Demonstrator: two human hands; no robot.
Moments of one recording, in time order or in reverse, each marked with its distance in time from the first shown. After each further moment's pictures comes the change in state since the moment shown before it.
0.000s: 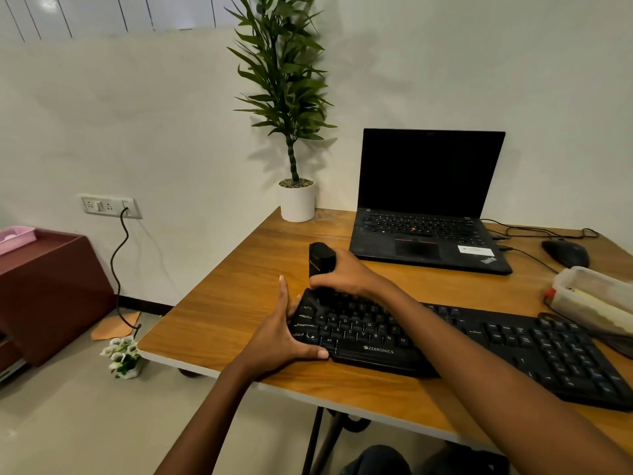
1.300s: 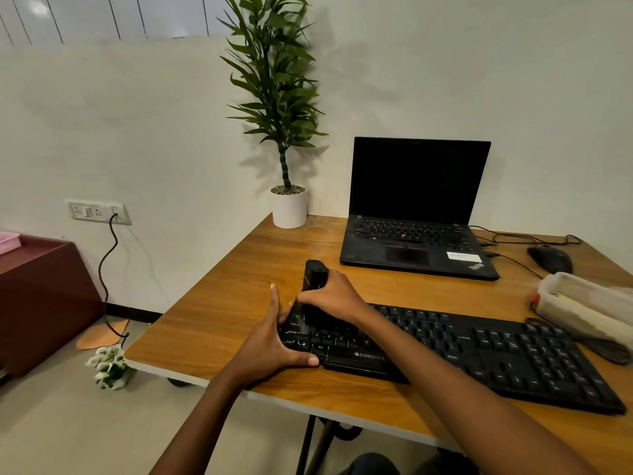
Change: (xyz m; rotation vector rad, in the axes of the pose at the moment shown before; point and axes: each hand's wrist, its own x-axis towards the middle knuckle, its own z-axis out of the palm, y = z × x) left_hand 0.001 -0.001 0.000 0.021 0.015 -0.015; right_hand -0.011 0.006 0.025 -0.019 0.186 0.075
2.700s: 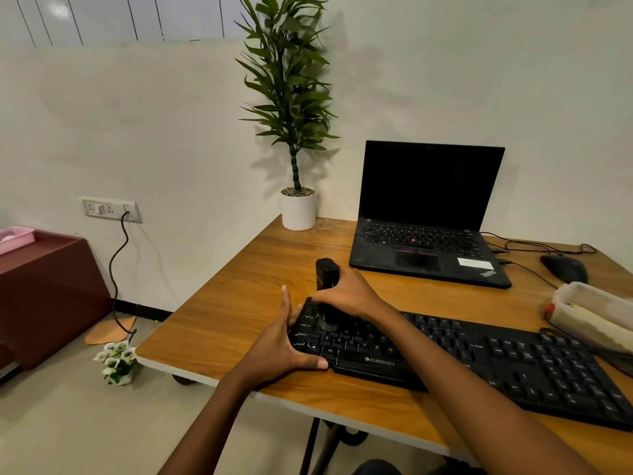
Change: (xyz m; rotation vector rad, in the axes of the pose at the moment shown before) left_hand 0.002 -0.003 0.001 -0.012 -0.018 0.017; right_hand 0.004 -0.002 -0.012 -0.076 0.003 -0.024
